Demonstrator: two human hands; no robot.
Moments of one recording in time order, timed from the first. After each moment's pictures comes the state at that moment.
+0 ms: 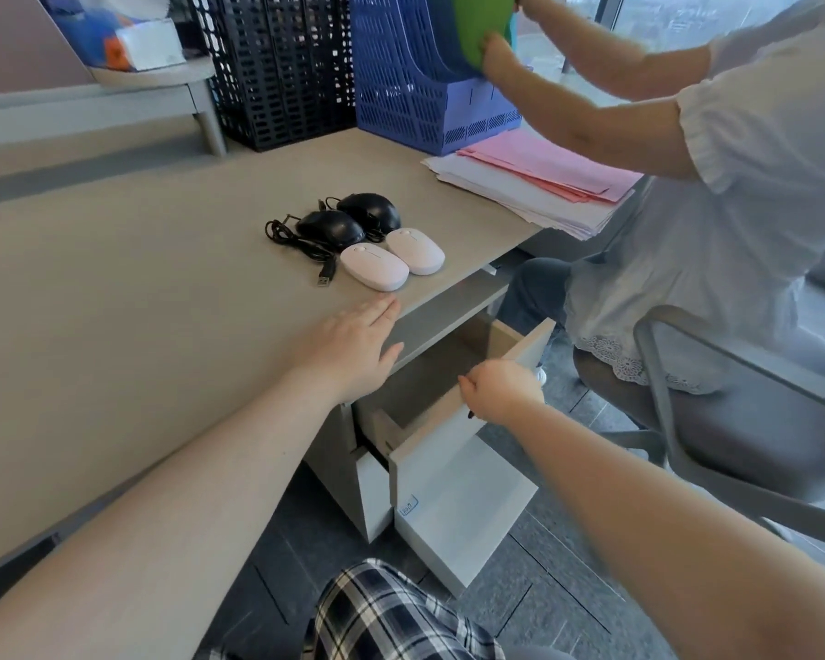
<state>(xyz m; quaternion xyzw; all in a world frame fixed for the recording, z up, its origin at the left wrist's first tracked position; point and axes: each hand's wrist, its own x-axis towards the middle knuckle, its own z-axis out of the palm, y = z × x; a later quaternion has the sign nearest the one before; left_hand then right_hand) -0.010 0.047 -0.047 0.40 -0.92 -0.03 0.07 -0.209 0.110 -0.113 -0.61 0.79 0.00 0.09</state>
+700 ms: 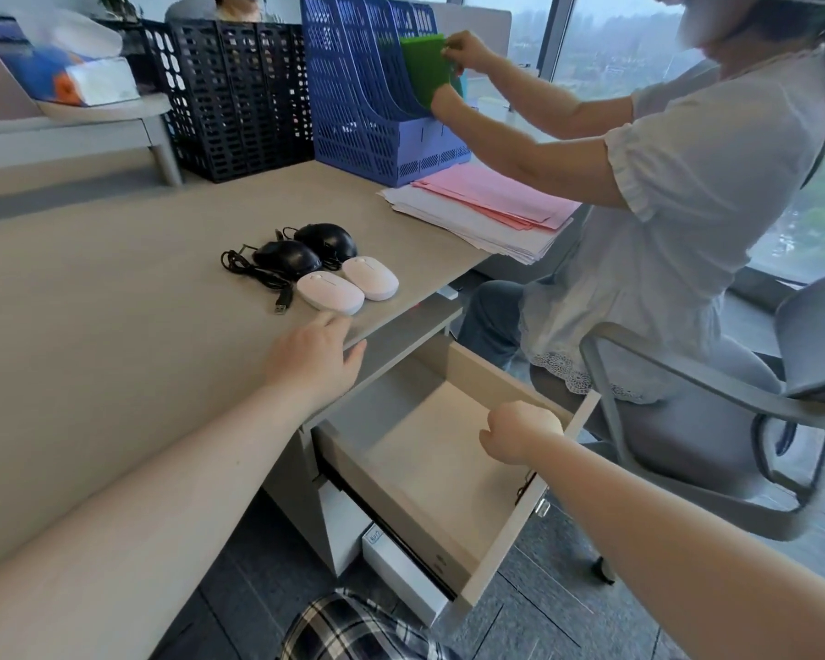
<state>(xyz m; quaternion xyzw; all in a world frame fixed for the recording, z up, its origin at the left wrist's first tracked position) -0.027 0.044 -0.038 0.47 -0.86 -0.07 0.19 -0.255 0.167 -0.101 -0.54 0.82 0.12 0.11</state>
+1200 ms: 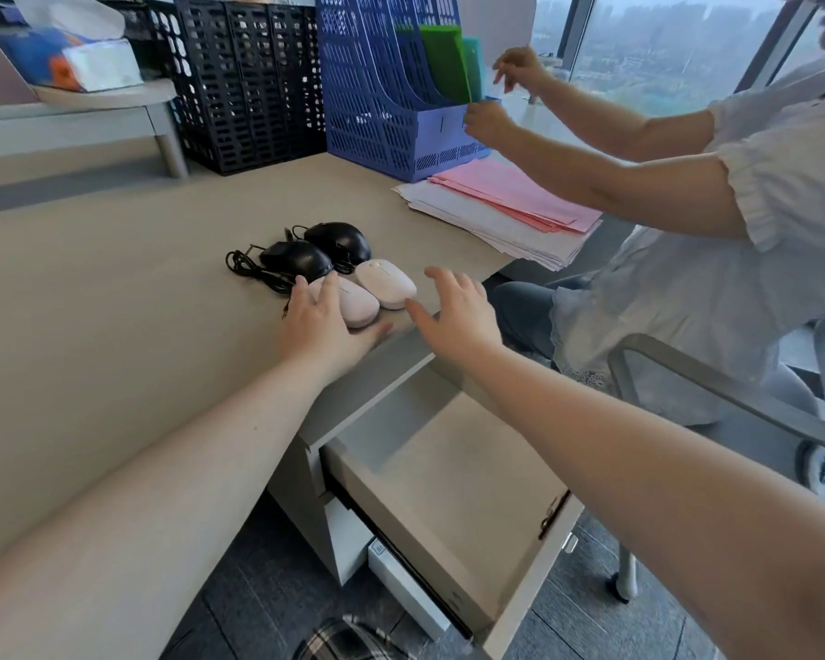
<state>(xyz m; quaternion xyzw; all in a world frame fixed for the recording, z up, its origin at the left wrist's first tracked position) -0.050 -0.012 -0.042 0.58 -0.76 -0.21 0.23 -0.207 0.045 -0.027 -0.58 0.77 -0.27 0.03</state>
